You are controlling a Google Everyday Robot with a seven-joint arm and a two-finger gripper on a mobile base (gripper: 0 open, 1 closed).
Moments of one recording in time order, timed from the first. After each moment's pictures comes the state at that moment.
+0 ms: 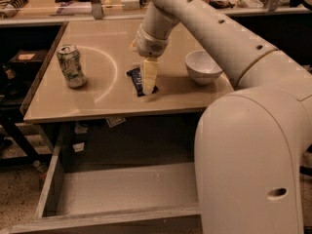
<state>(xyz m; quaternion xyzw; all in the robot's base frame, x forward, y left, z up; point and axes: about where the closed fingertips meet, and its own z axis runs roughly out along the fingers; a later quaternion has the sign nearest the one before) 0.687 0.044 0.826 -0.79 0.58 0.10 0.17</state>
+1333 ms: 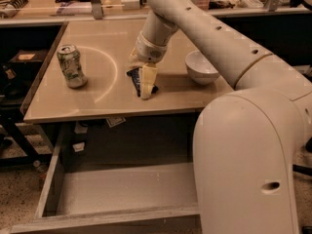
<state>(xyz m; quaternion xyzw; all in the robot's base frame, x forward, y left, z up) 0.690 0.046 0.804 -0.78 0.58 0.12 0.17</state>
